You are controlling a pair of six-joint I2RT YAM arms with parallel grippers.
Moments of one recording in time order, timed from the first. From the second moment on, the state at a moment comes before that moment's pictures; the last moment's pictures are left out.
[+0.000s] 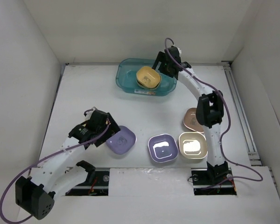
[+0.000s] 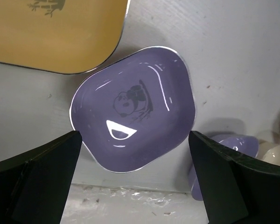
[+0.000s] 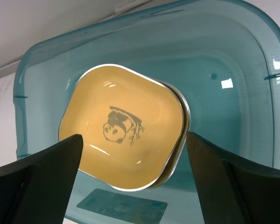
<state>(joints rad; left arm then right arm) -0.52 0.87 0.69 -0.81 -0.16 -1.05 0.37 2.31 2.15 -0.45 0.11 0.68</state>
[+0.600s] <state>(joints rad) -0.72 1.19 0.71 -0.89 -0.19 -1.19 0.37 1.97 1.84 -0.27 -0.03 0.53</state>
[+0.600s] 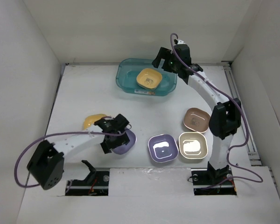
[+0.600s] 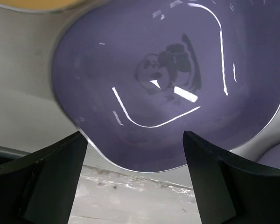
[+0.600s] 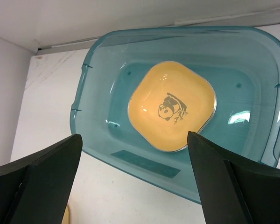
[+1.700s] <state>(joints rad) -0.77 1.63 1.69 -0.97 -0.69 -1.05 0.19 1.43 1.21 -0.27 -0.08 0.24</state>
